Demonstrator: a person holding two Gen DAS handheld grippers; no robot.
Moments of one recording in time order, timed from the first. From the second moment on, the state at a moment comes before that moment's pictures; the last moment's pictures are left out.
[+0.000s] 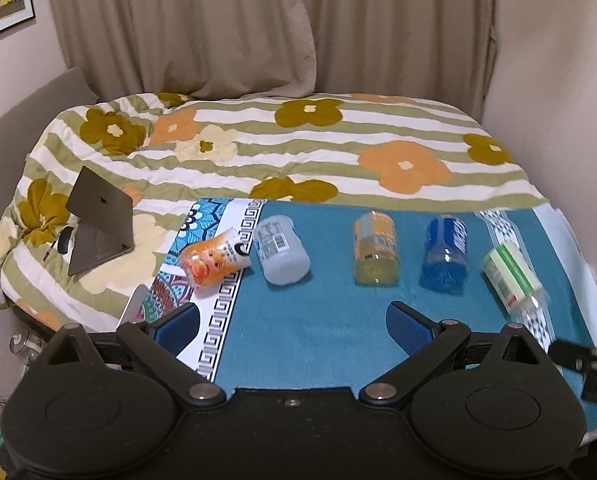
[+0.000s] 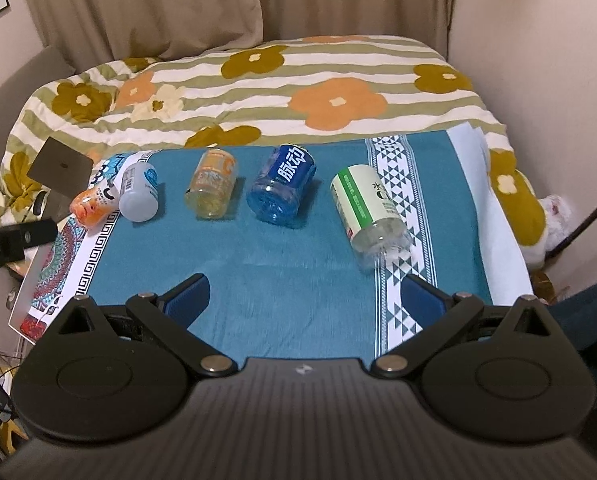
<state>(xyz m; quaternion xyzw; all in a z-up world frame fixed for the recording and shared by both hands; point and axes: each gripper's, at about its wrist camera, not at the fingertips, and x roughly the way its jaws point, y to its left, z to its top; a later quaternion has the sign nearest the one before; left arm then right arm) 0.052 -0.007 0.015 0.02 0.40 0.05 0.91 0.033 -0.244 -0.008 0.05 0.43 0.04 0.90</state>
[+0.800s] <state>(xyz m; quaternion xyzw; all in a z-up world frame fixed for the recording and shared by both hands) 0.221 0.045 -0.067 -0.03 0.51 0.02 0.86 0.144 -0.190 -0.071 0.02 0.53 0.00 0.85</state>
